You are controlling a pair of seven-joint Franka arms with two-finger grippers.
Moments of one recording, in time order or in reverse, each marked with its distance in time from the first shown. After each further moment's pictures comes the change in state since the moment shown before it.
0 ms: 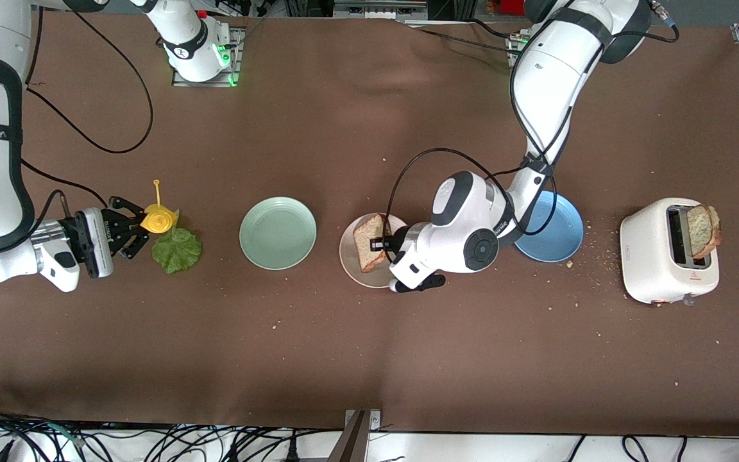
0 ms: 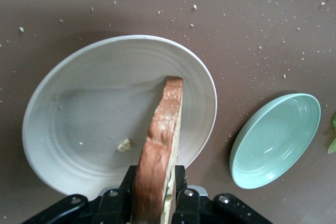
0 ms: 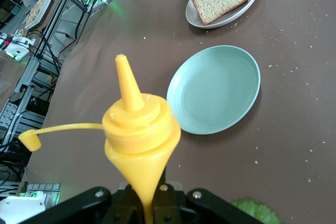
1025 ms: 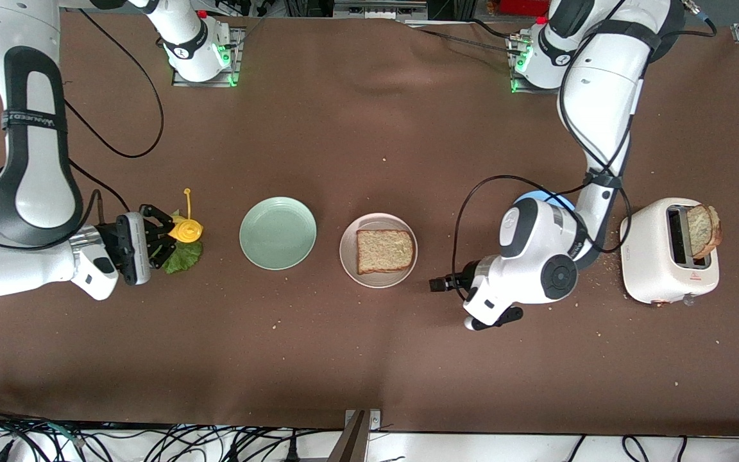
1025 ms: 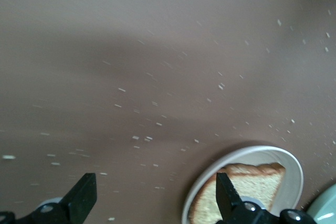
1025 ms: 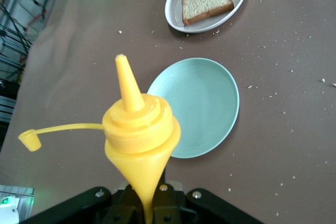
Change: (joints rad) left arm 0.170 -0.043 0.073 0.005 0.198 -0.062 0.015; right arm 0.170 0.000 0.003 0.063 -0.080 0.131 0.130
